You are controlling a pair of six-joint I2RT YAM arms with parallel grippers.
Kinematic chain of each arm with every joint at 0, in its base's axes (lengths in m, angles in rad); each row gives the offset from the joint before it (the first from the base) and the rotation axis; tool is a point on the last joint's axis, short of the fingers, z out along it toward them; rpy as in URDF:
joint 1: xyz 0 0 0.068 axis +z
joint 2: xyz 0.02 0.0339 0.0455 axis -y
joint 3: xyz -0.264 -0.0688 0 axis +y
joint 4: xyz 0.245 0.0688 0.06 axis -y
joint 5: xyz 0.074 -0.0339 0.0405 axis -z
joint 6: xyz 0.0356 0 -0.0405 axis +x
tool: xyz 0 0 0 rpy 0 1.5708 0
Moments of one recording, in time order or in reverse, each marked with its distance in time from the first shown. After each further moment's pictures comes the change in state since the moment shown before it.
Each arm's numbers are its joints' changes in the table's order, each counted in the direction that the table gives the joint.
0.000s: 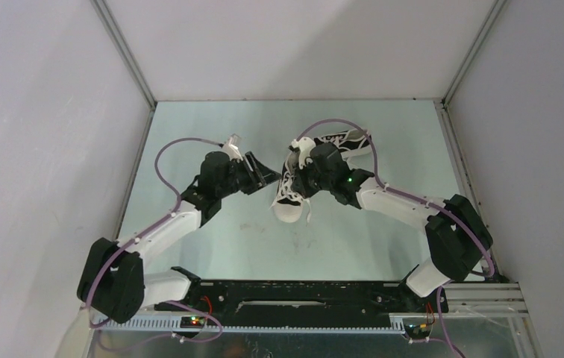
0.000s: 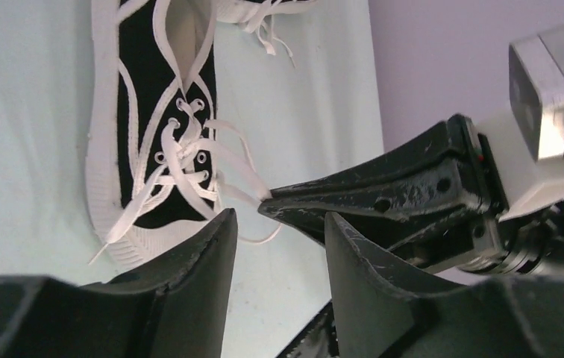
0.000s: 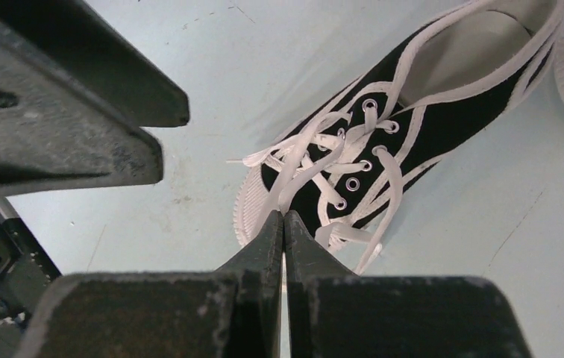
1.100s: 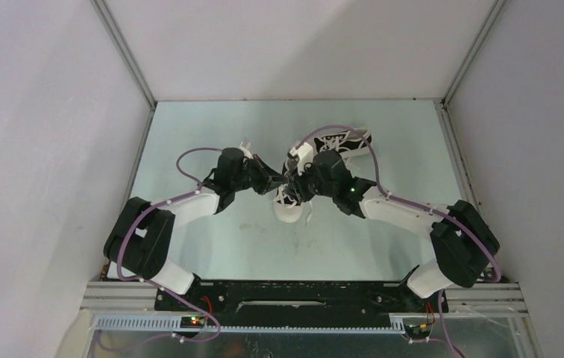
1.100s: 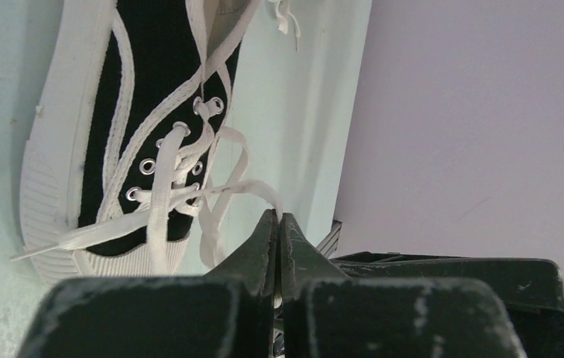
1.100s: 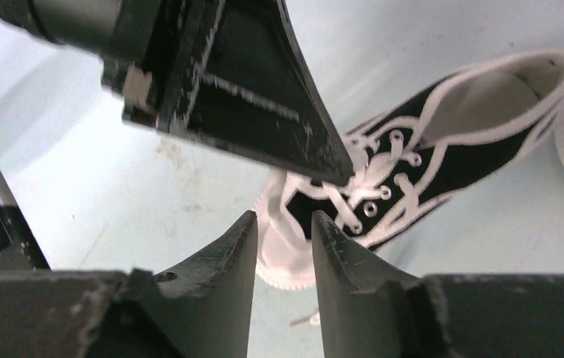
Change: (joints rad) left arm 0.006 -0.320 -0.052 0.177 0.118 -0.337; right arm 0.031 0.040 0.105 0.211 -0.029 -0.104
